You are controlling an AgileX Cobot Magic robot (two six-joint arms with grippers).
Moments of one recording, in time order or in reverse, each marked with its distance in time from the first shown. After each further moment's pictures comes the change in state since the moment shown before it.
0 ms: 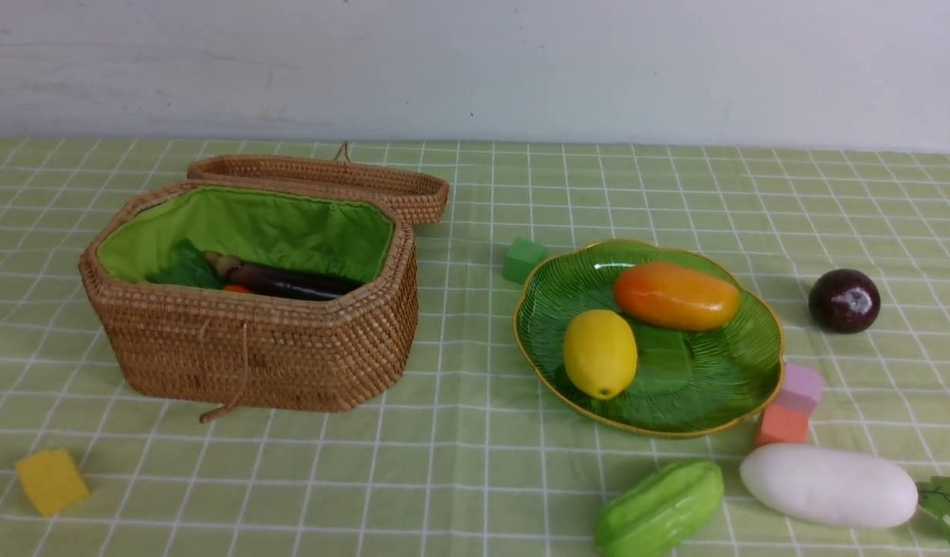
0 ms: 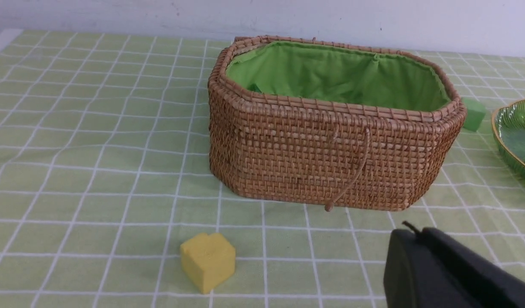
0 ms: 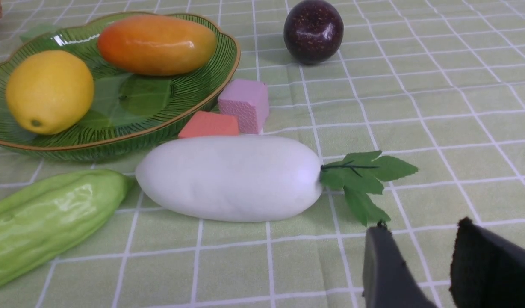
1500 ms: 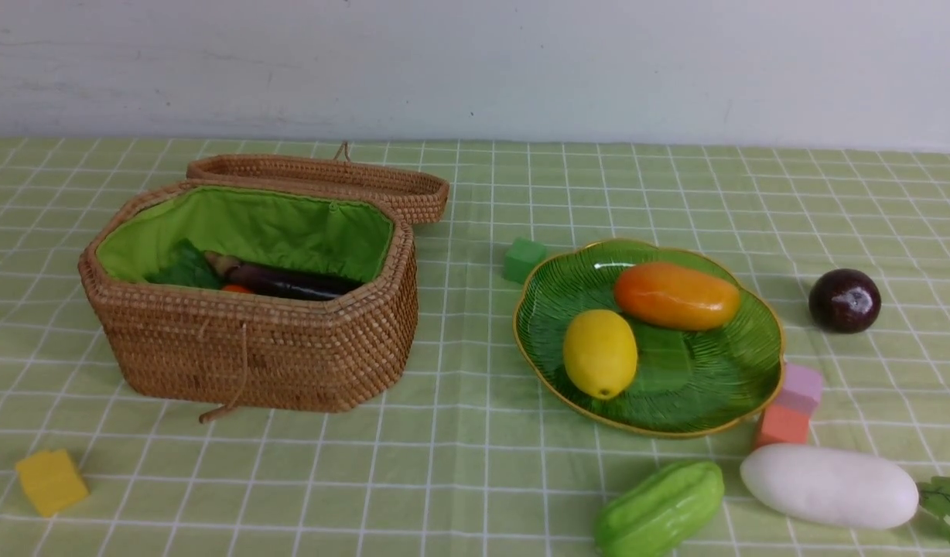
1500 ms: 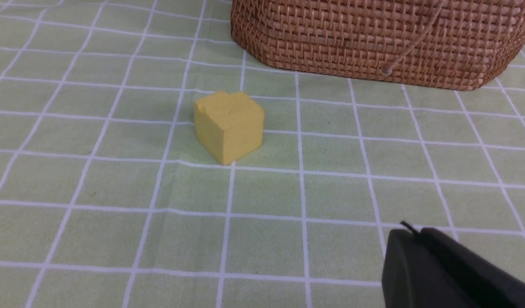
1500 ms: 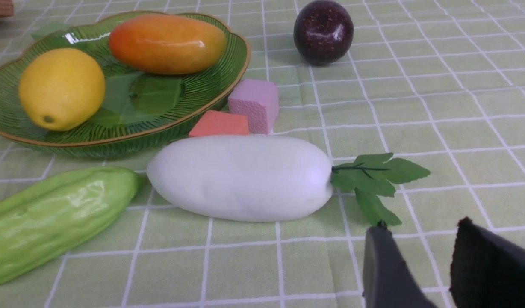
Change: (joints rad) right arm 0.026 0.000 0.001 -0.007 -0.012 0.000; left arm 0.043 -0.041 0.300 0.002 -0.089 -0.005
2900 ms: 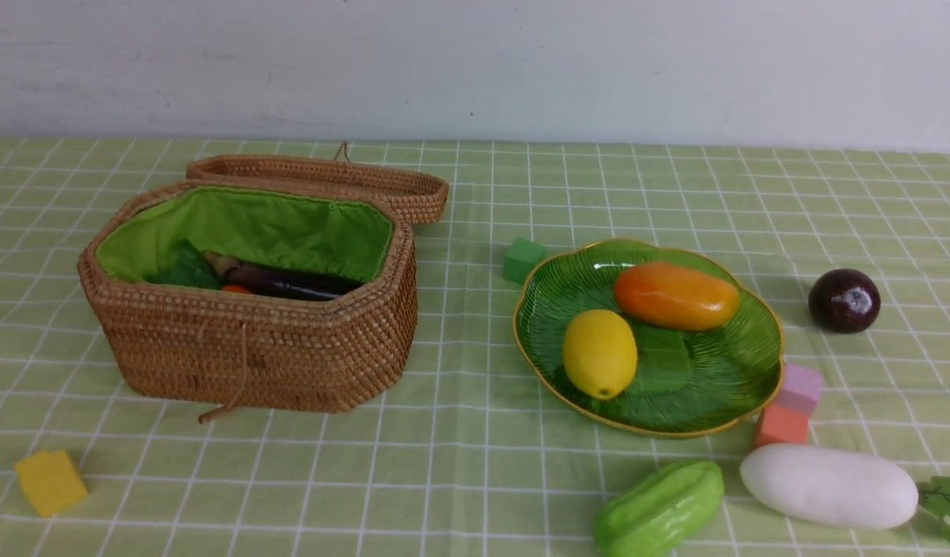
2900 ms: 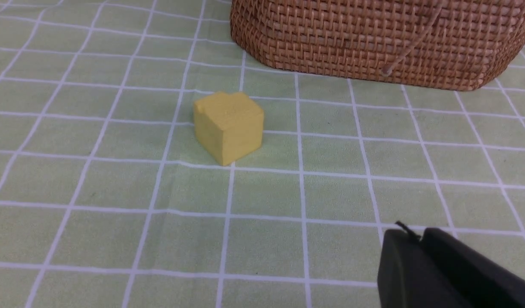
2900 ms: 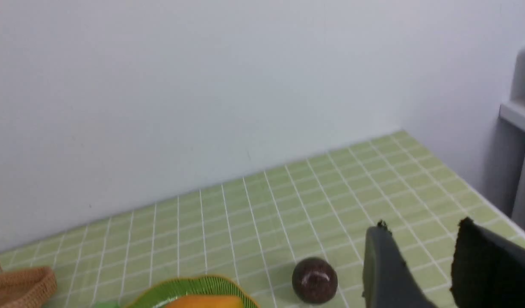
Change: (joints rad) right arm 0.002 0.678 -1.019 -0.156 0.272 0.302; left arm 0.000 0.000 0.000 0.000 -0.001 0.000
